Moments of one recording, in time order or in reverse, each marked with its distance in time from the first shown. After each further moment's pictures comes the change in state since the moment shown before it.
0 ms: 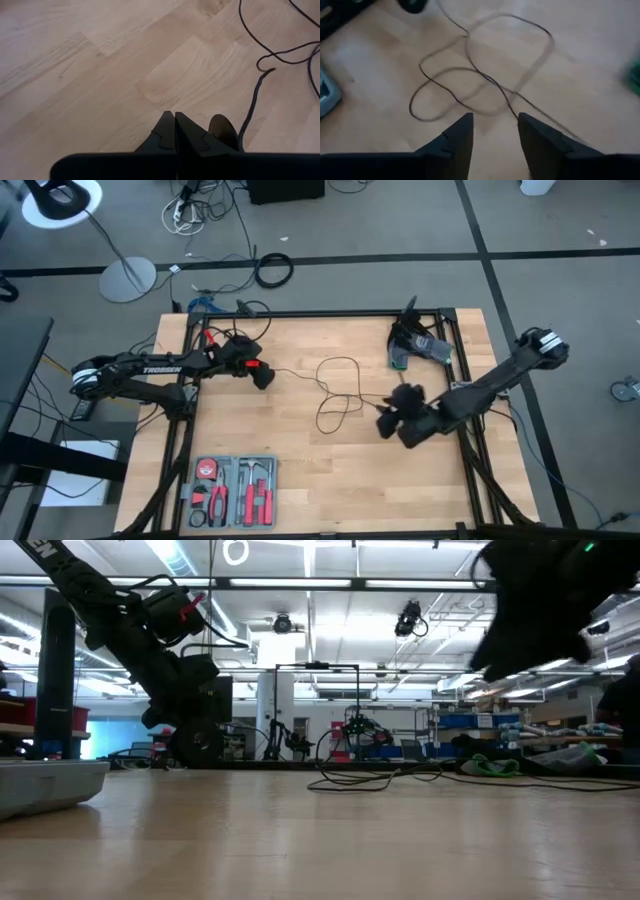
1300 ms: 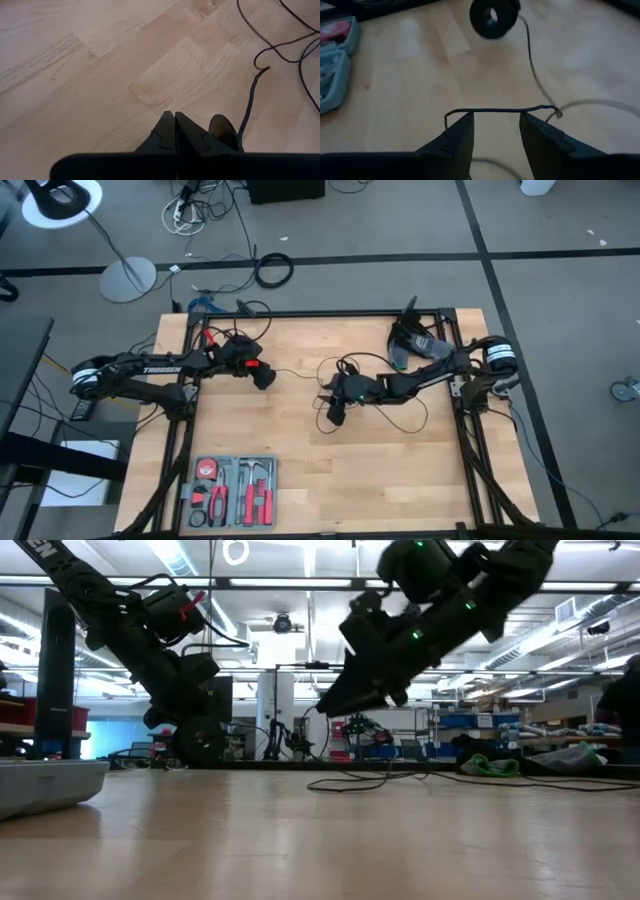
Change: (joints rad) left arm 0.000 0.000 0.000 0.010 0.023 0.001; right arm -0.457 0.469 0.108 0.887 -0.496 -0.951
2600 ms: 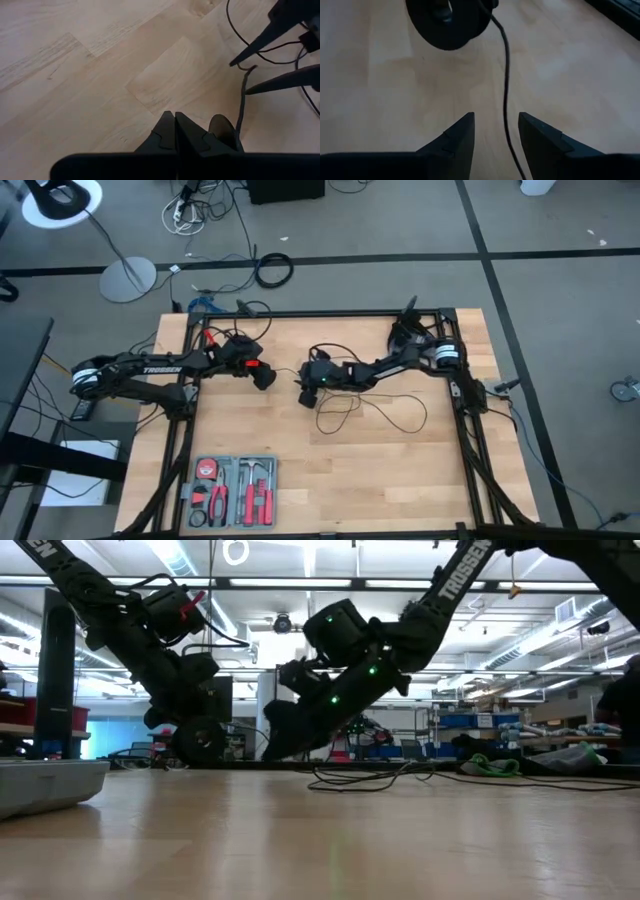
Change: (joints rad) left arm 0.000 0.000 0.000 0.001 0.009 0.001; right arm -0.158 0.409 0.361 0.025 -0.052 -0.222
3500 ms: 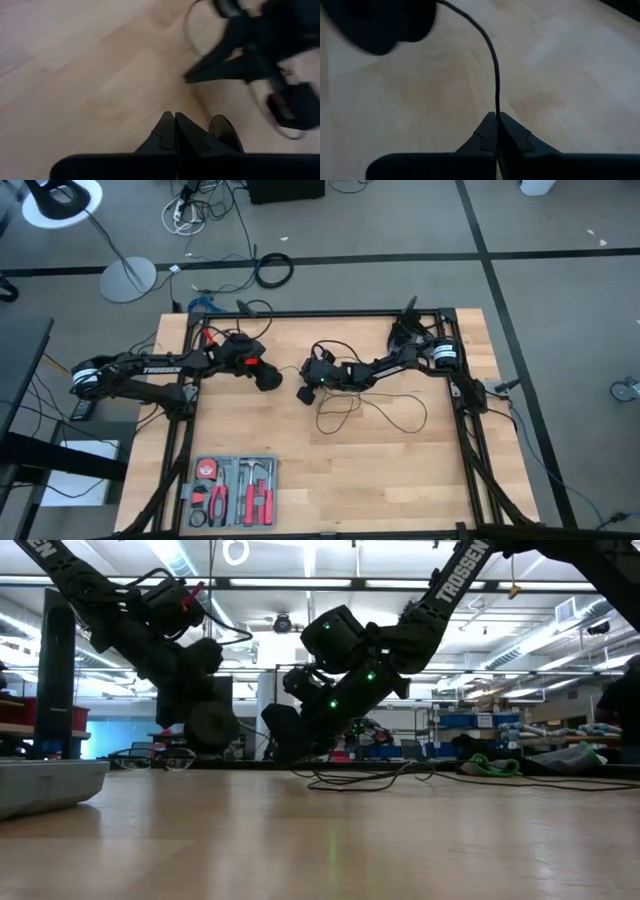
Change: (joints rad) left arm 0.000 0.000 0.000 0.093 0.145 -0.025; right arm -0.009 0.013 0.010 -0.048 0.079 0.171
